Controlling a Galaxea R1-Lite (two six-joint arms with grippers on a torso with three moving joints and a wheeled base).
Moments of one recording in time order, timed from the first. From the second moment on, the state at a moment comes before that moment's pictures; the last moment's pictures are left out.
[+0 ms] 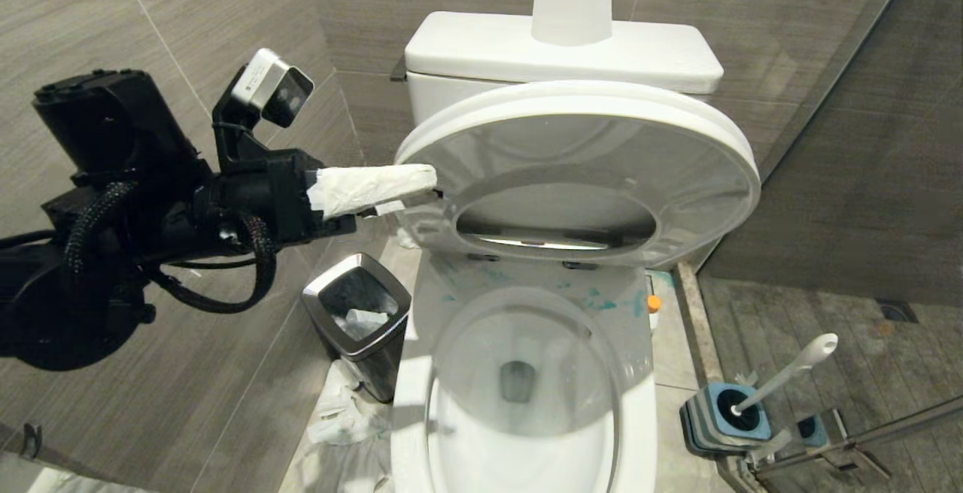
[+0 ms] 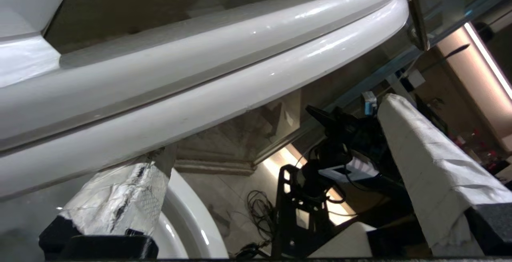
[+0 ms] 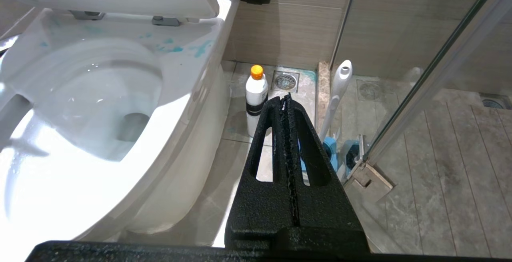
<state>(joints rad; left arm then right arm) -0.34 1.65 -0.97 -0.88 -1.11 -0.61 0.01 0.00 0.00 -0.07 -0.04 0.05</state>
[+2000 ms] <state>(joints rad) -0.39 1.97 -1.38 -0.89 -0.50 -0.49 0.01 0.00 0.00 -0.07 -0.04 0.05</state>
